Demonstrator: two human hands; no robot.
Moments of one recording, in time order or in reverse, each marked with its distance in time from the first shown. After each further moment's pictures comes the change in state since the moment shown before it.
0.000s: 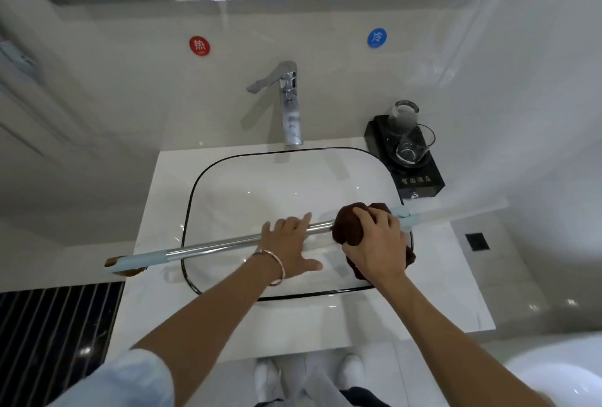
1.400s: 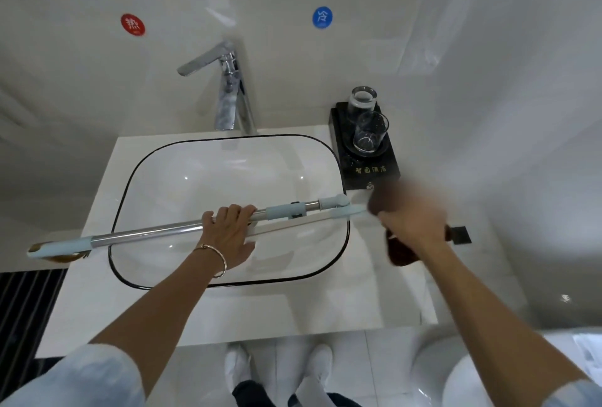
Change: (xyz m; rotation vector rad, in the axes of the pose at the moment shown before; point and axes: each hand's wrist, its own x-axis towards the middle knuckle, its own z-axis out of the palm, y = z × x) left_hand 0.026 0.020 0.042 0.292 0.480 -0.041; right_hand 0.065 0.163 -0.070 -0.022 -0.068 0.157
